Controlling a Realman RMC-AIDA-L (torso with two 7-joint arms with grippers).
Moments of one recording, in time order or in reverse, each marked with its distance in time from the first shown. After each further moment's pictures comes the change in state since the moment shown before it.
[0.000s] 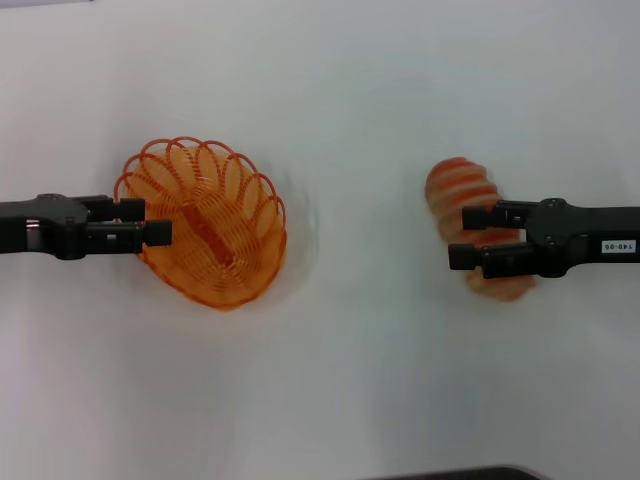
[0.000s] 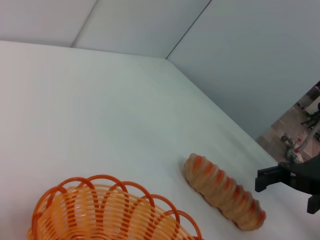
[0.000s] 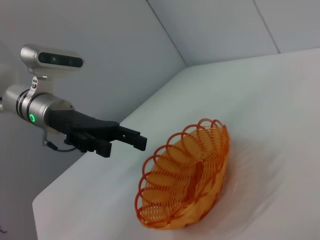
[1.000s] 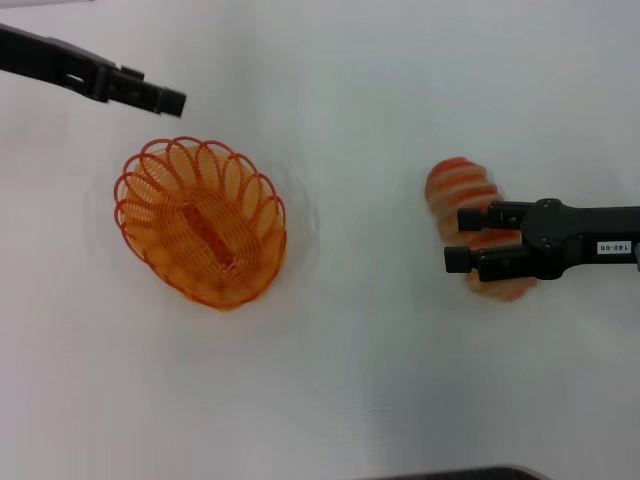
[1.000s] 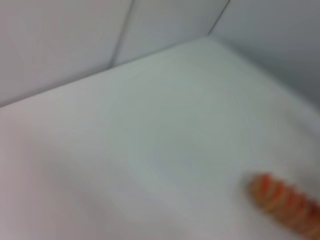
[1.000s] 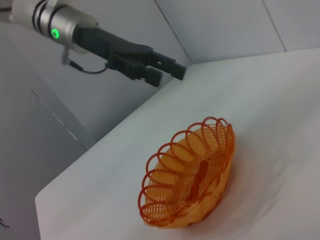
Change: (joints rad) left arm -0.267 0.056 0.307 0.181 0.039 -0.147 -0.376; right arm 0.006 0.002 -0.012 0.000 0.000 0.000 -0.009
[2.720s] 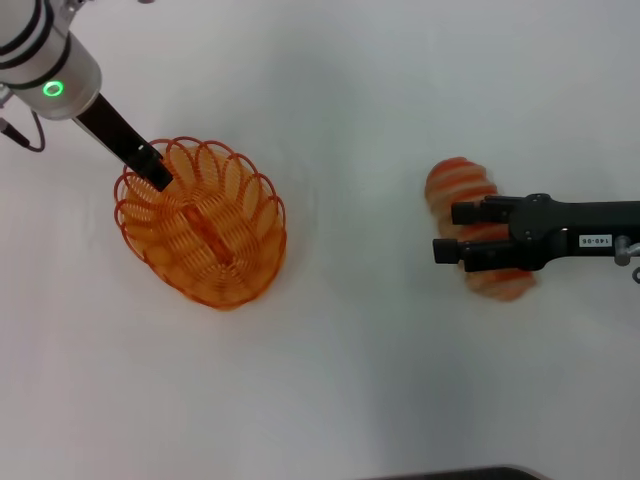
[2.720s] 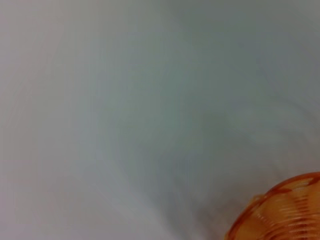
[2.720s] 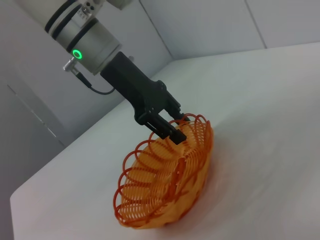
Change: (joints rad) left arm -0.157 -0.127 0.422 -0.117 0.436 -0.303 -0.325; right arm 0.015 0.010 -0.014 0.020 0.000 0.086 -0.006
